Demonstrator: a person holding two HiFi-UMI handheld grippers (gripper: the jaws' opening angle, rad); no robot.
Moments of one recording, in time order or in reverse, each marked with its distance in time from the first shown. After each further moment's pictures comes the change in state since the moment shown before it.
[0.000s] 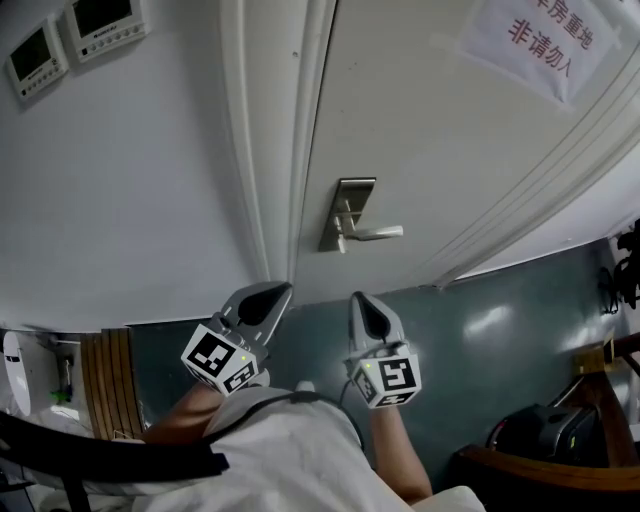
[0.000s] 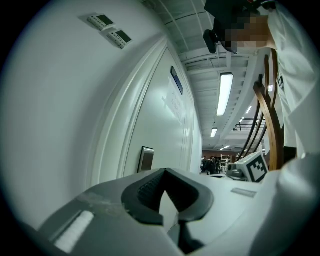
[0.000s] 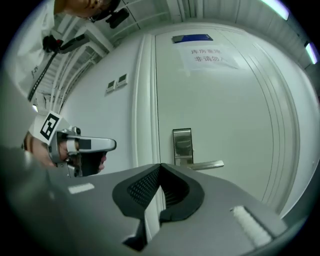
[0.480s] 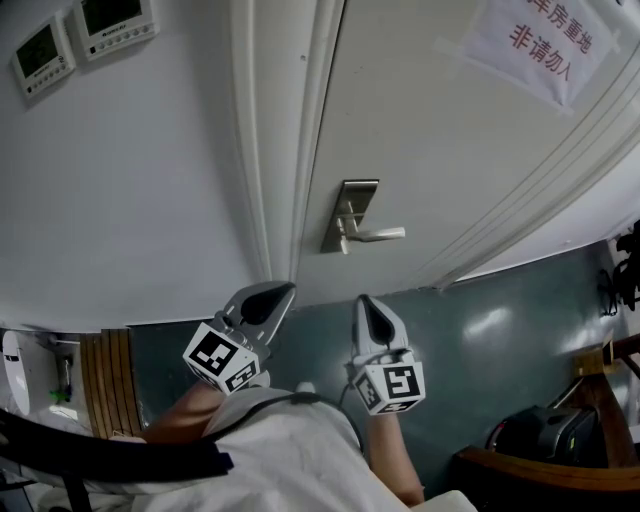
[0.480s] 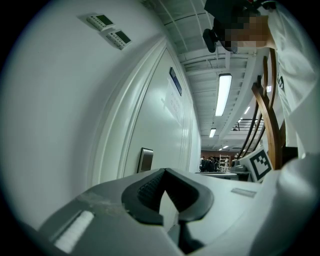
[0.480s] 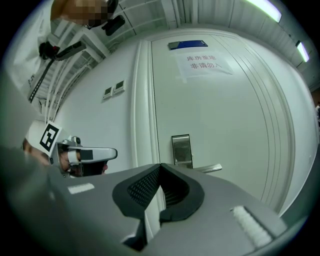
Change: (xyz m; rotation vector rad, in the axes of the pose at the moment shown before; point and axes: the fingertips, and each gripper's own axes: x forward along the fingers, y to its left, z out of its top) left arm -0.001 -0.001 0.004 0.007 -0.003 -0.016; right arm -0.011 0.005 0.018 0.044 -0.052 -0.039
